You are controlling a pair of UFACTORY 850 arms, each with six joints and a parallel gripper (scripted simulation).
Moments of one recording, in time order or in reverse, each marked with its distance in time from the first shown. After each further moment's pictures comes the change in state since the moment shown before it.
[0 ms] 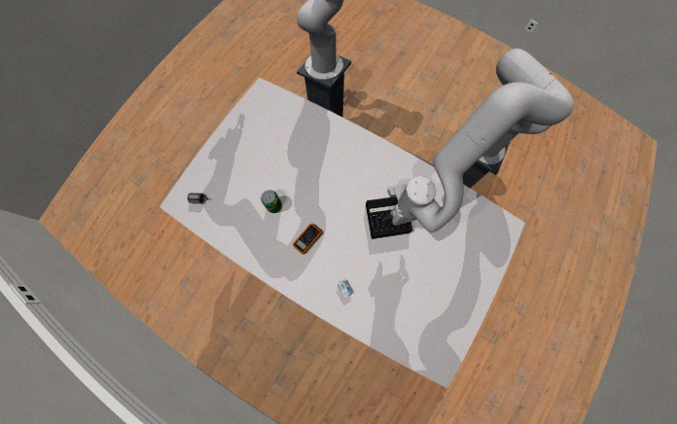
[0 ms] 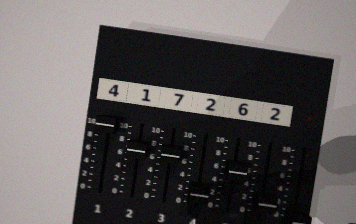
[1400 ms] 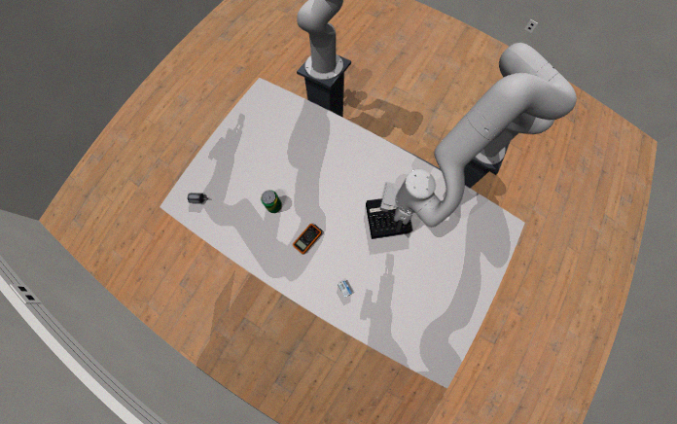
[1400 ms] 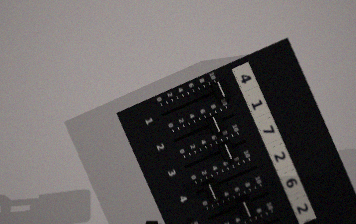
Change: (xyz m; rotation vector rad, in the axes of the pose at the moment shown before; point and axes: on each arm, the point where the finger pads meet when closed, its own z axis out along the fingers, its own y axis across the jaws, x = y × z) left arm 0.016 -0.009 -0.028 0.000 0.024 -1.010; right arm 0.000 0.000 0.000 0.000 0.000 0.000
